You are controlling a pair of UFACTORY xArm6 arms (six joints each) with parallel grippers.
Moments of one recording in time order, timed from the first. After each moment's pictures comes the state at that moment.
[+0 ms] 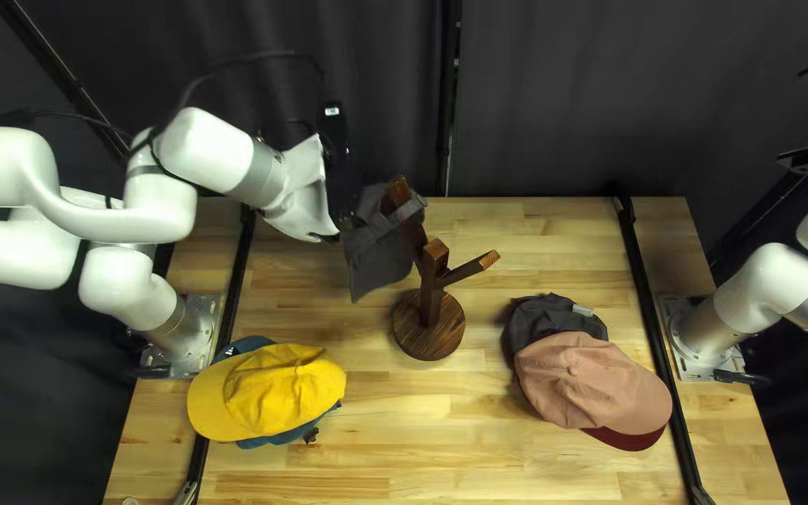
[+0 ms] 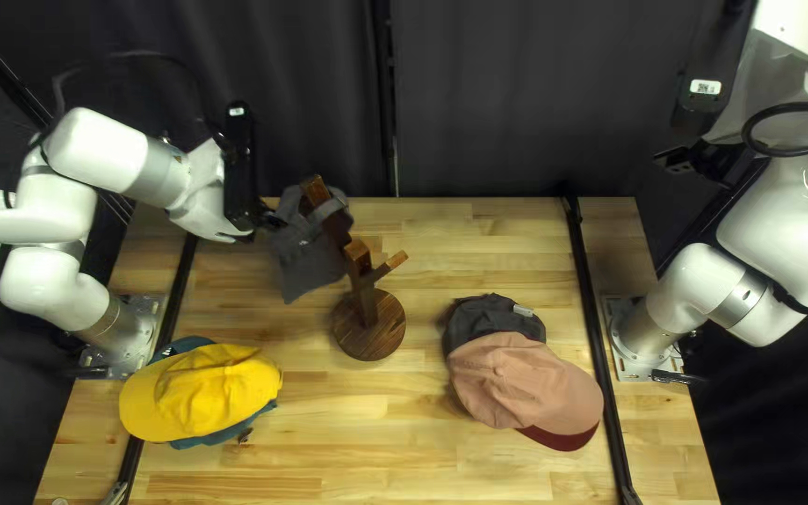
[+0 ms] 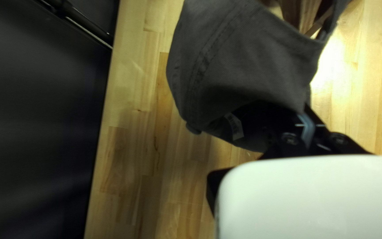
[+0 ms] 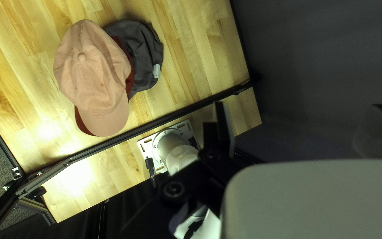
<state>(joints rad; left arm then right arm) 0.10 -0.82 -0.60 0.13 0.82 -0.06 0.83 -0.46 -1.90 -0.72 2.39 0.58</state>
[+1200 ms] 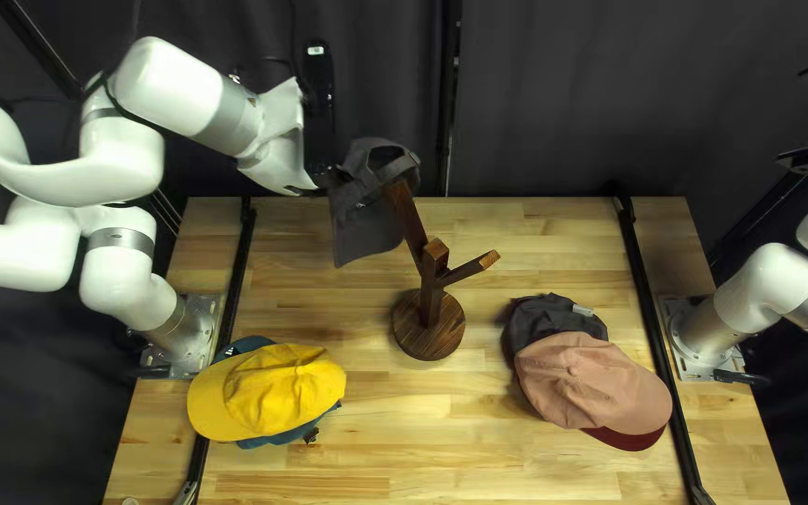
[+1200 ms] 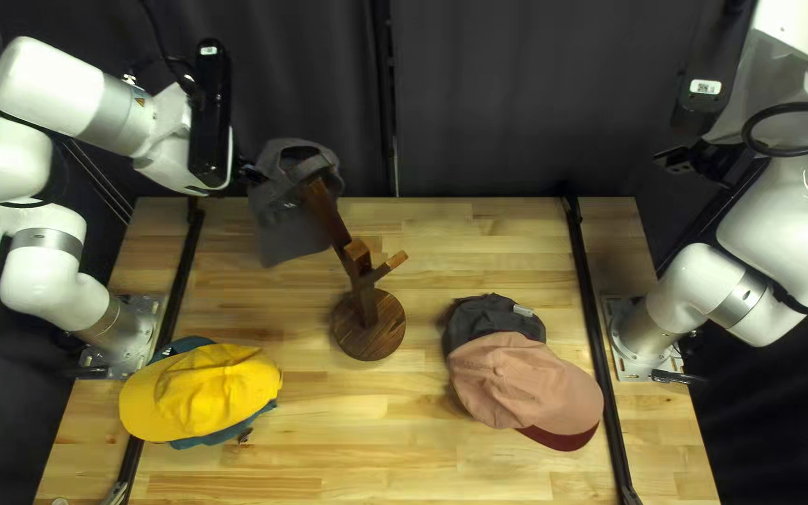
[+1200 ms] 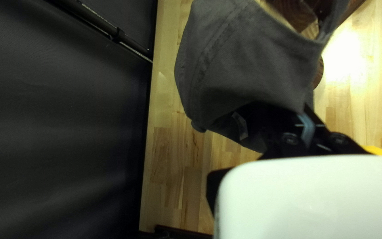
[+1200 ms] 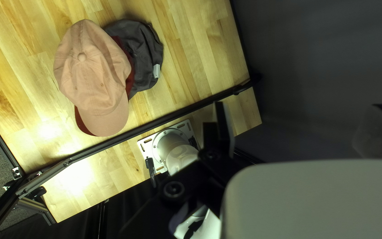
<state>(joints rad) 0.17 -0.85 -0.79 0.13 1.02 0.11 0.83 -0.46 -1.90 -0.72 2.39 0.58</state>
